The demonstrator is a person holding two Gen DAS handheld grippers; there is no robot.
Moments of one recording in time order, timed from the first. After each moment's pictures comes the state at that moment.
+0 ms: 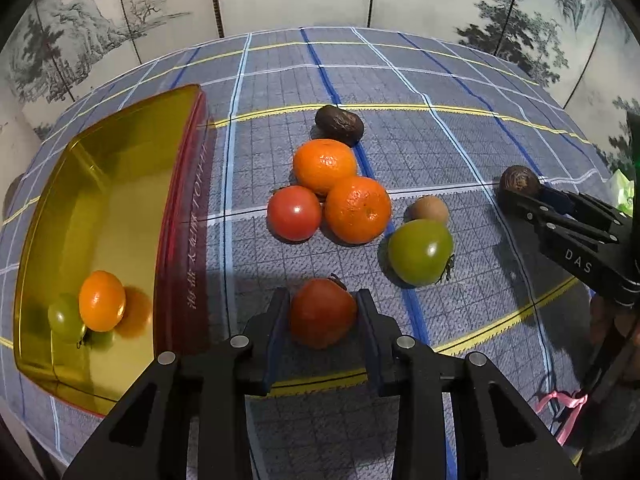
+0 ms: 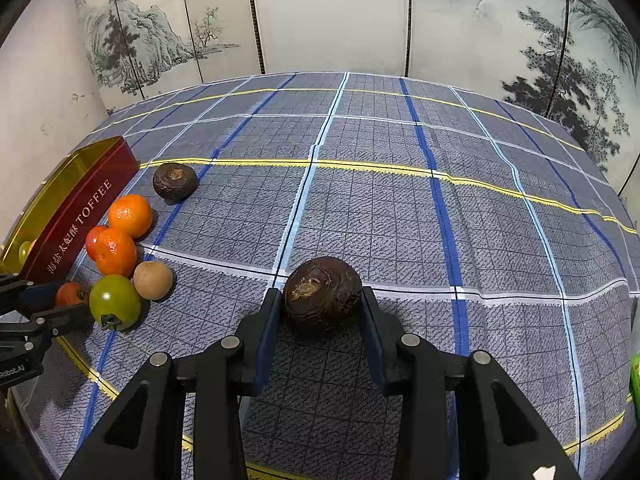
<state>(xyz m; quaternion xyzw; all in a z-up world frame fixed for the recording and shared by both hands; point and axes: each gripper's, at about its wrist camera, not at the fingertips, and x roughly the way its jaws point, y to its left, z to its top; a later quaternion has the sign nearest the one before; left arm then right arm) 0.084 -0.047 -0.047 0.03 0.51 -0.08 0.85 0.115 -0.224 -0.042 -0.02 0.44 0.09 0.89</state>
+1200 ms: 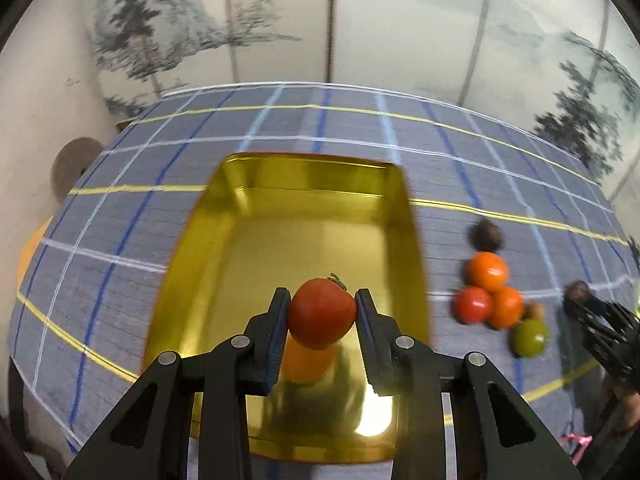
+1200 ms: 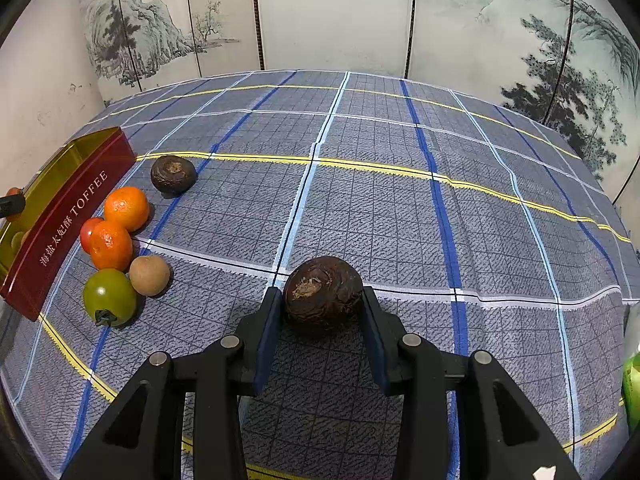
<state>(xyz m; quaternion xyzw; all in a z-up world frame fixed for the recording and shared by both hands) 0.096 0.092 0.003 -0.04 0.45 0.04 0.89 0.114 -0.219 -0.042 -0.04 0.44 0.08 0.89</state>
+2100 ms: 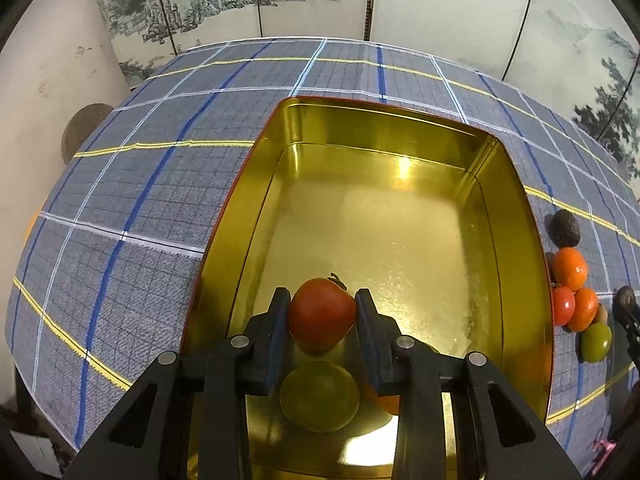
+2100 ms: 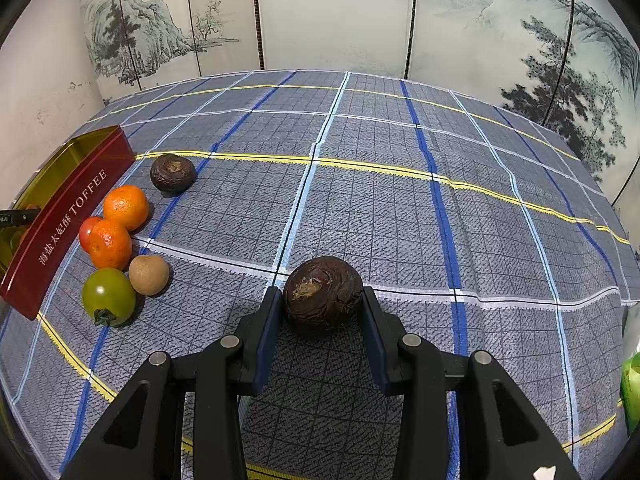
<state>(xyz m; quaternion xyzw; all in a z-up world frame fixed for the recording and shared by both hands) 0.121 0.137 -0.042 -0.05 0.50 0.07 0.86 0.114 -0.218 -0.042 -0.04 0.44 0.08 0.89</state>
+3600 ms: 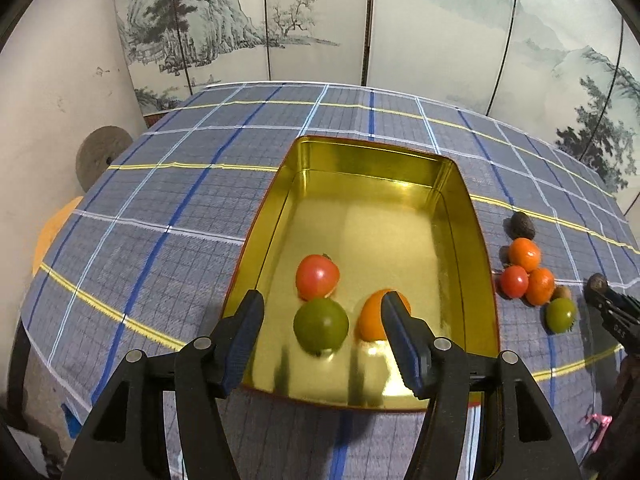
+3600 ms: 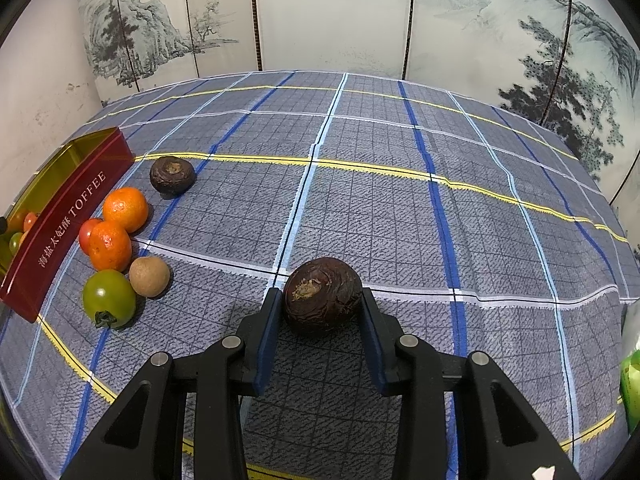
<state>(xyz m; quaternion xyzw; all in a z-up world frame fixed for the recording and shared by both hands) 0.047 0.127 0.000 -0.05 0.43 0.08 0.90 0.115 -0.218 -0.042 -0.04 0.44 0.07 0.89</state>
